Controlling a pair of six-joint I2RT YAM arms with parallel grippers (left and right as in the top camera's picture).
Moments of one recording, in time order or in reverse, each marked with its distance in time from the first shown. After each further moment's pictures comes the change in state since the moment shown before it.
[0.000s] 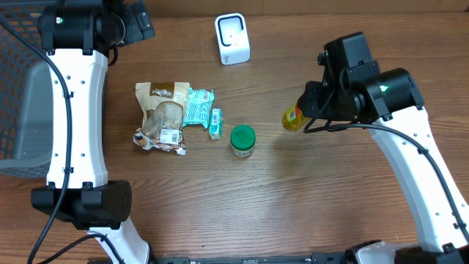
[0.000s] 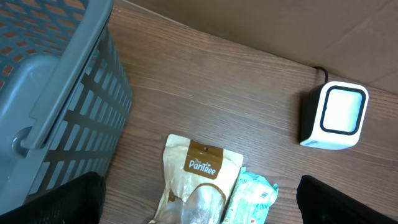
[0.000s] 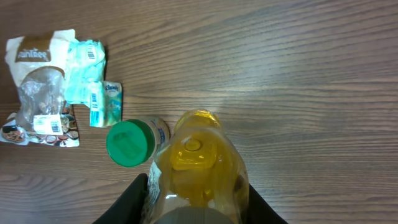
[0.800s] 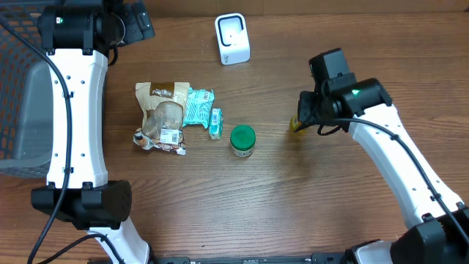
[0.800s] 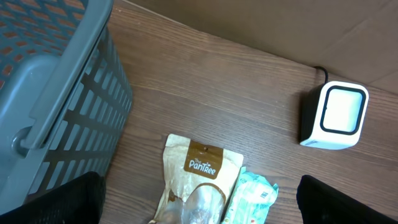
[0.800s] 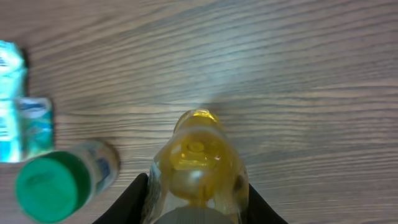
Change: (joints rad) left arm 0.000 0.000 0.000 0.000 0.000 0.000; right arm 0.000 0.050 -0.245 0.239 0.141 0.001
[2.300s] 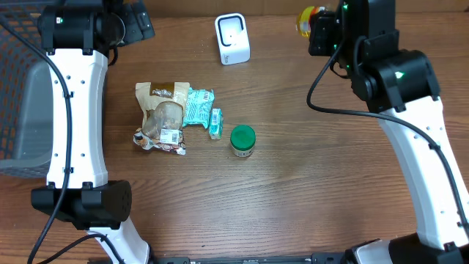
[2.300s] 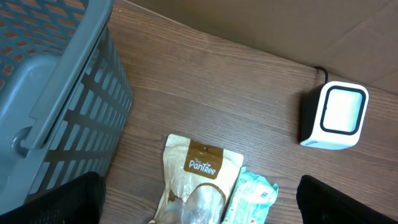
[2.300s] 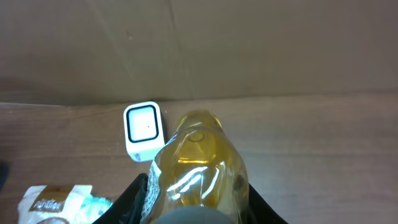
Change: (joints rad) left arm 0.000 0.000 0.000 0.000 0.000 0.000; right arm 0.010 0.030 0.503 0.150 0.112 -0.154
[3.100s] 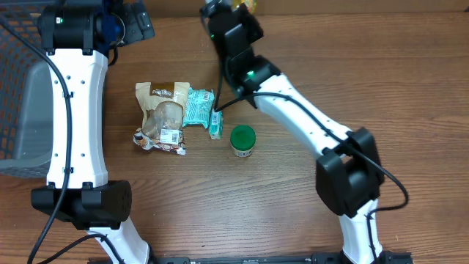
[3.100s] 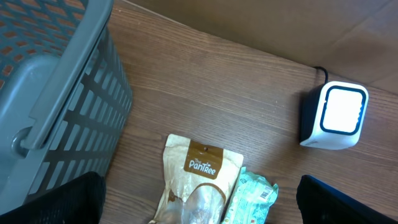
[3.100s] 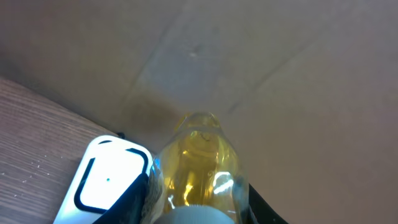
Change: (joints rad) left arm 0.000 0.000 0.000 0.000 0.000 0.000; right arm 0.306 0.541 0.002 0.761 0.489 -0.654
